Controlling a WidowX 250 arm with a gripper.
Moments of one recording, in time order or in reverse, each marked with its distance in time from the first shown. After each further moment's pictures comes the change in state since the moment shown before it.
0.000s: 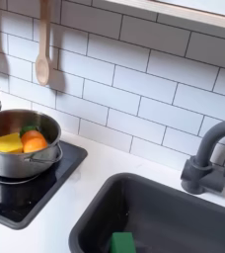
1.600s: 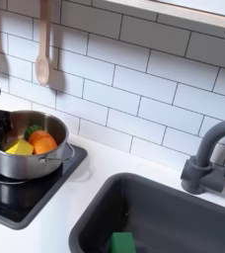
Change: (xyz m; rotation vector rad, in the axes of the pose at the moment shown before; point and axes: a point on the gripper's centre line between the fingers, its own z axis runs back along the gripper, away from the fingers) arm -0.012 -0.015 -0.033 -0.022 0.051 -0.013
